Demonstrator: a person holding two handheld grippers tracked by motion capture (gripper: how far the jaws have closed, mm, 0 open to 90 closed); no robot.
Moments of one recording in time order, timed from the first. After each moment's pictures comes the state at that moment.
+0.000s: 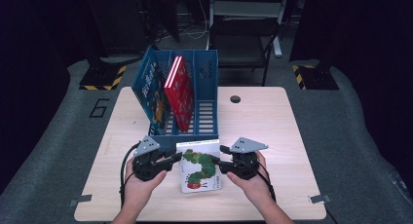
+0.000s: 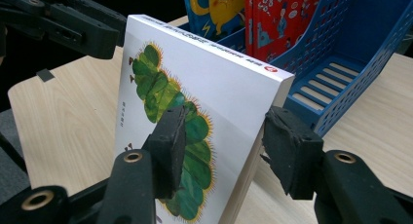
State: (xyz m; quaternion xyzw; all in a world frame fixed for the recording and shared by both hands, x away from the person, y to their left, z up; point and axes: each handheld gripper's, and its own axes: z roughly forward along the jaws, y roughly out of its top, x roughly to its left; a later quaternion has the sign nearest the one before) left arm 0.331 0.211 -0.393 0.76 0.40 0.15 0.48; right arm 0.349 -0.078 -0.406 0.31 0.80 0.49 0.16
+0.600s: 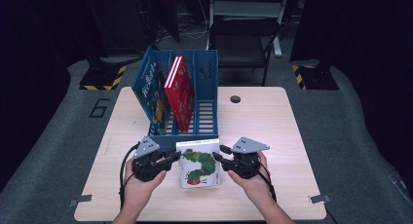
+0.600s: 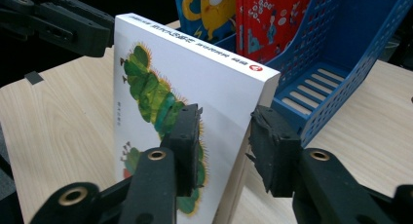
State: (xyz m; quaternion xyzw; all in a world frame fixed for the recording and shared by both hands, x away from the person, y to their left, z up) left arm 0.329 0.211 -0.392 0.76 0.40 0.16 0.49; right arm 0.350 -0.080 -0.405 0.31 0.79 0.50 0.18
